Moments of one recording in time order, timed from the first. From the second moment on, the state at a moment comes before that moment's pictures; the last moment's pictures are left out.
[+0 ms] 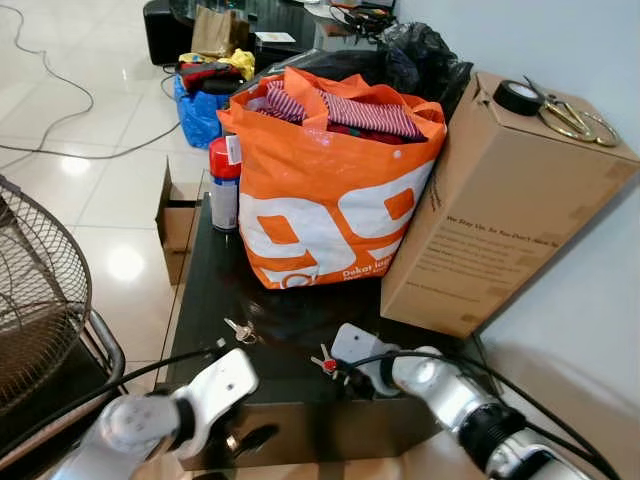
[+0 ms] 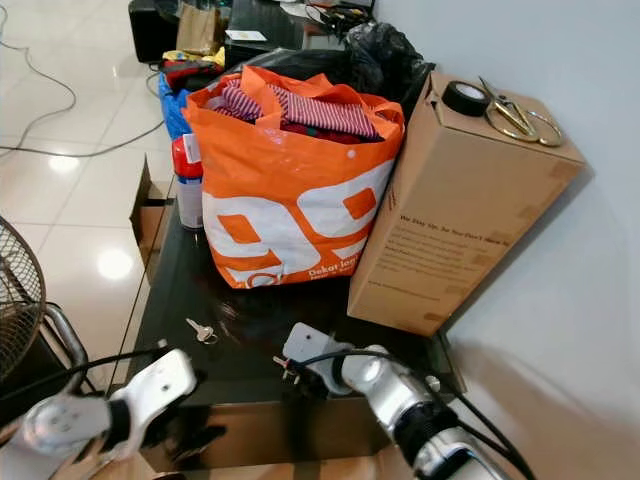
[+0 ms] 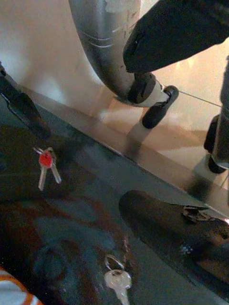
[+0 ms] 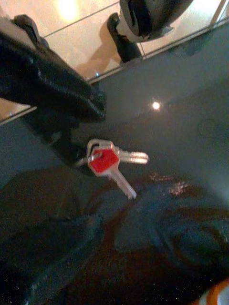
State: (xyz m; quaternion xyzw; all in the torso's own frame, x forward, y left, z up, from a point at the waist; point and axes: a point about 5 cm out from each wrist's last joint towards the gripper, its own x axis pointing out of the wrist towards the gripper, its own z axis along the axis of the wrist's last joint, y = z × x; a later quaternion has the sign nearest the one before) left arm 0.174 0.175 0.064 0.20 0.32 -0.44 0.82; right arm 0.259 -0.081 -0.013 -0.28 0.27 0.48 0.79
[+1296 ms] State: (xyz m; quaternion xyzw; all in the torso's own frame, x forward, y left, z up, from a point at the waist) left arm 0.135 0.188 0.103 0.22 0.34 -0.43 0.81; right arm 0.260 -0.066 -0.020 -0.32 0.25 0.48 0.78
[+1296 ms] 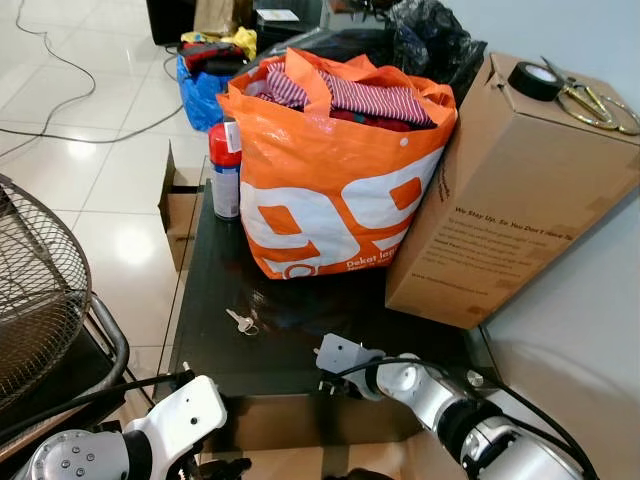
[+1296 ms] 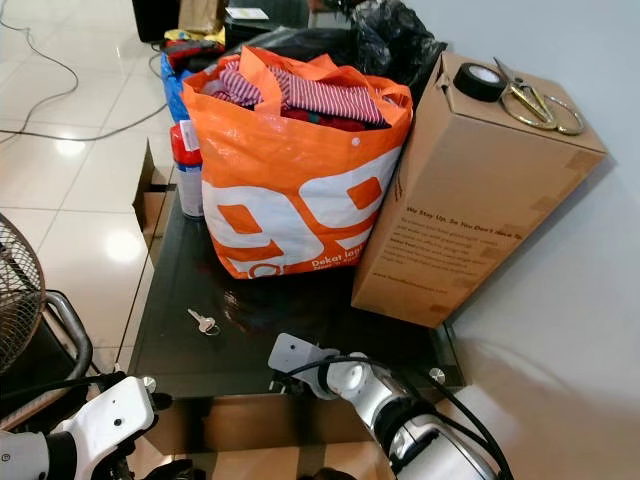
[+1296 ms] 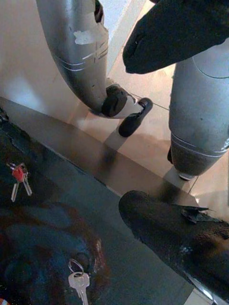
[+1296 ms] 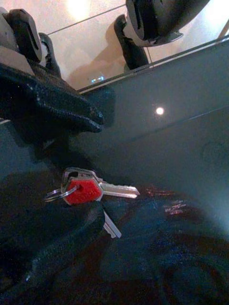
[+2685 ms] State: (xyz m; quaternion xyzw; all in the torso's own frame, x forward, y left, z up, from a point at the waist) left arm 0.142 0.185 0.110 0.22 0.33 -0.44 0.80; right arm 0.275 -0.083 -0.009 -0.34 0.26 0.50 0.75
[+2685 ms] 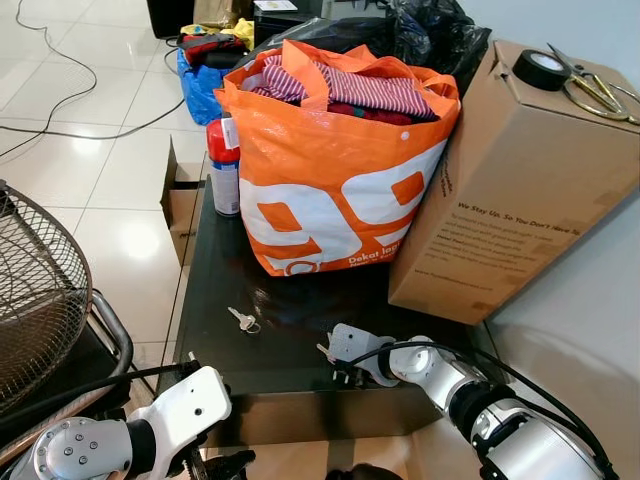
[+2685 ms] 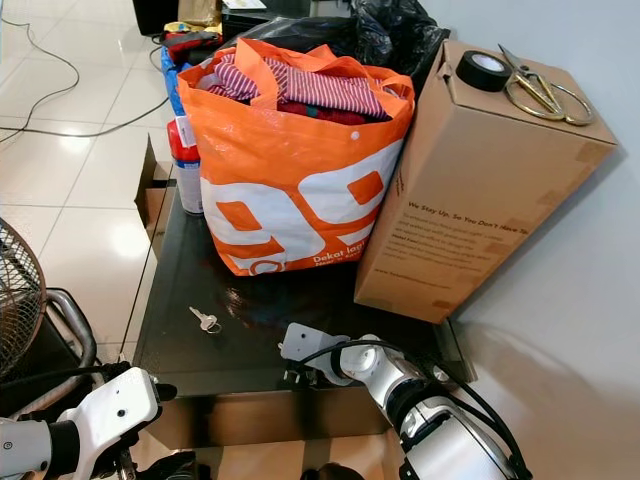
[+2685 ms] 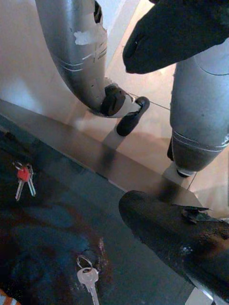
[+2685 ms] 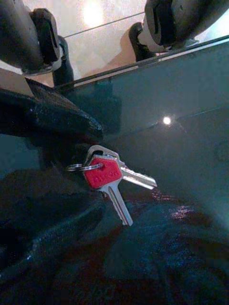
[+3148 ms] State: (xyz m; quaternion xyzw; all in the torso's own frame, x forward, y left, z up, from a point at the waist) left arm 0.123 0.191 0.075 0.21 0.36 -0.44 0.79; right arm 0.277 -0.084 -0.008 -0.35 0.26 0.50 0.75
